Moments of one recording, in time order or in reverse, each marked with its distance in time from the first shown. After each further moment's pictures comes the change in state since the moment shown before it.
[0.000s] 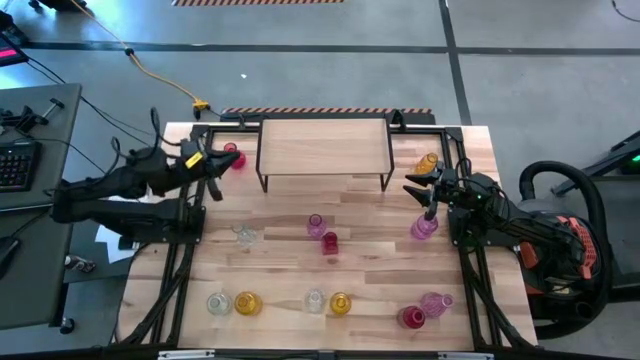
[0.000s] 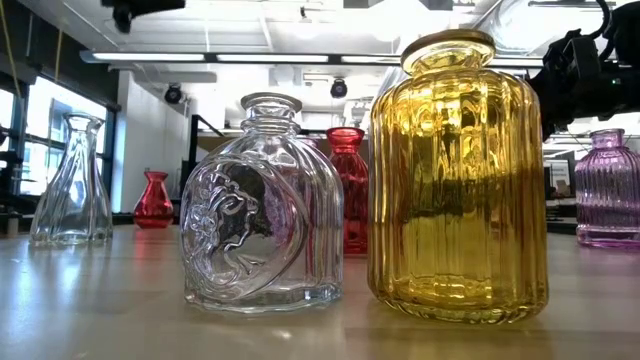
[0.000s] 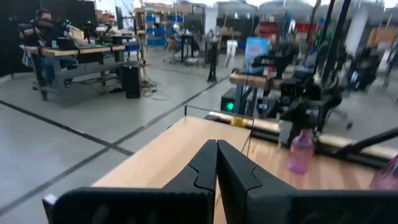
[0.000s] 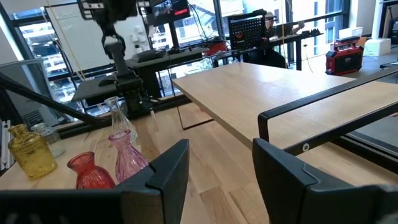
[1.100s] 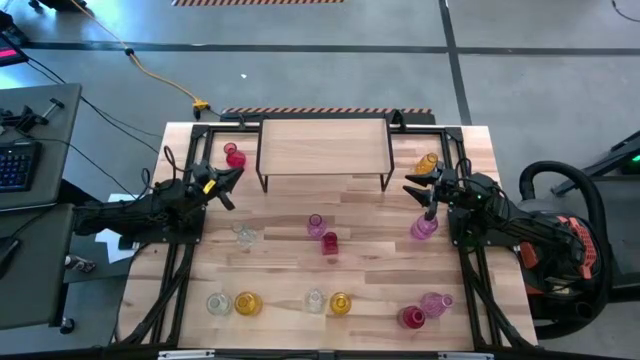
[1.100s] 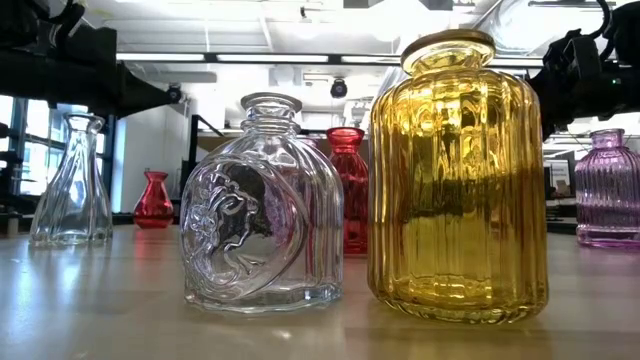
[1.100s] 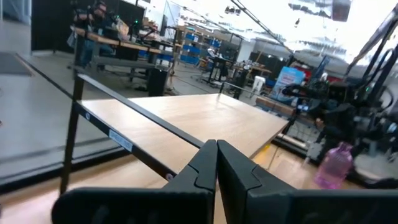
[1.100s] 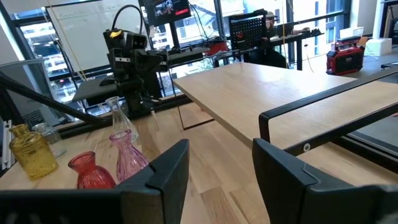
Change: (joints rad) left arm 0.000 -0.477 -0.681 0.334 -0.169 -0.239; right arm 0.000 0.000 0.000 0.000 -0.002 0.000
